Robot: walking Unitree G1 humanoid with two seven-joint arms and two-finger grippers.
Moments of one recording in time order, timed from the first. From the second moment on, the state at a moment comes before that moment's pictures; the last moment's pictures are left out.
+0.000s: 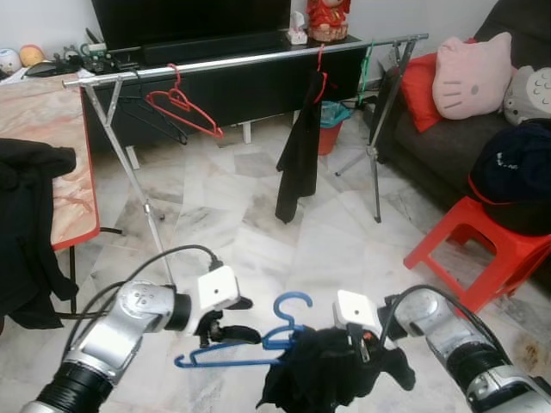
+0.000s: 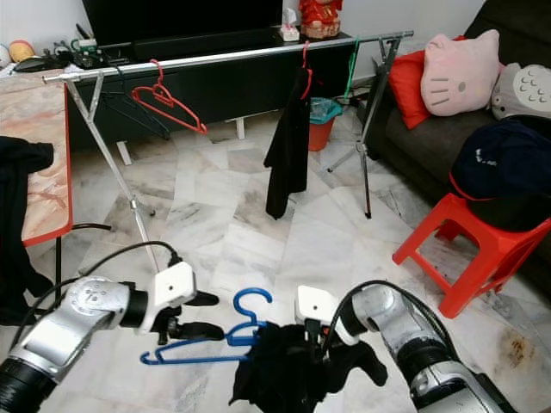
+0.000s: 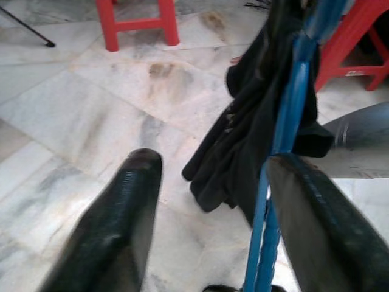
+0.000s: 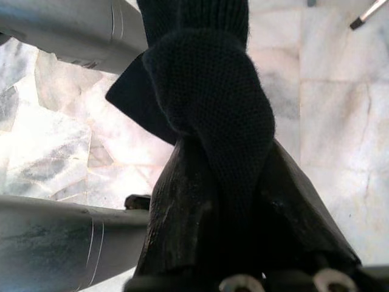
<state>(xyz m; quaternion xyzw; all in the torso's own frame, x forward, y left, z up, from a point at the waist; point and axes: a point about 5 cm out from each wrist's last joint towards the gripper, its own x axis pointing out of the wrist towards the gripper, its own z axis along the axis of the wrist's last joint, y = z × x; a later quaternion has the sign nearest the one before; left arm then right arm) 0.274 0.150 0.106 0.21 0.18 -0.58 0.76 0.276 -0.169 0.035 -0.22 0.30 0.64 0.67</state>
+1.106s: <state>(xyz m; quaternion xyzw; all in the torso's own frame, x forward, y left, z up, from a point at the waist) 0.305 0.207 0.082 0.17 0.16 -0.18 0.96 0.291 -0.199 0.016 -0.24 0.29 0.35 0.86</state>
